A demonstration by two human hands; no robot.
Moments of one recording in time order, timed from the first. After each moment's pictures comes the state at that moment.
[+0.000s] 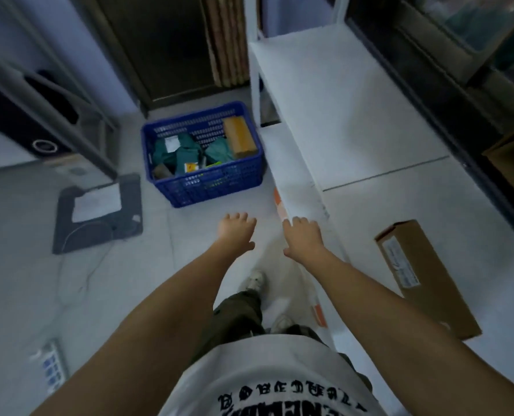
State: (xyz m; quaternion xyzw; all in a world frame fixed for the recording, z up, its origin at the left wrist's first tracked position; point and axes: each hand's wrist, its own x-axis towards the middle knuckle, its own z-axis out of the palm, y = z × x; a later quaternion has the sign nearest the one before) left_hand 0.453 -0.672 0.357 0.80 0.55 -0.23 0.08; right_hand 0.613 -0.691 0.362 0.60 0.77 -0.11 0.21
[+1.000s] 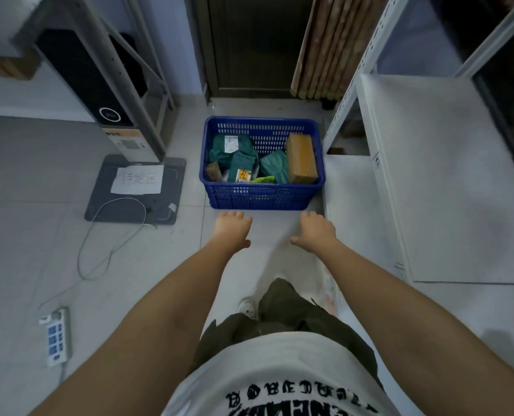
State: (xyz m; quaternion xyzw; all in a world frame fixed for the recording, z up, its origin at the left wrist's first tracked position) left_hand 0.259 -0.545 0.348 0.73 0.64 -0.21 0.13; right_hand 0.444 -0.504 0.368 0.59 0.76 -0.17 0.20
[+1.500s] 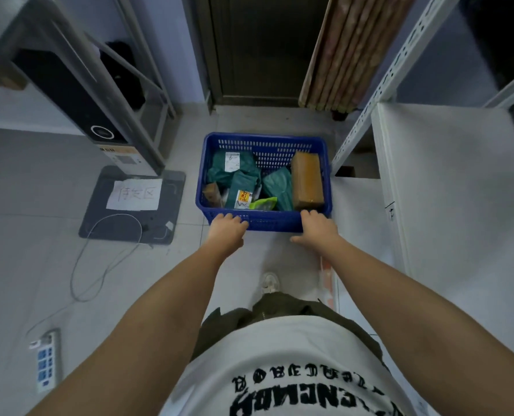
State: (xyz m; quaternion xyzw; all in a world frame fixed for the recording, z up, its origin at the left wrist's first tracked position) left_hand 0.229 -0.393 0.328 0.73 0.65 -0.20 0.12; right_hand 0.424 -0.329 0.354 0.55 0.78 -0.19 0.22
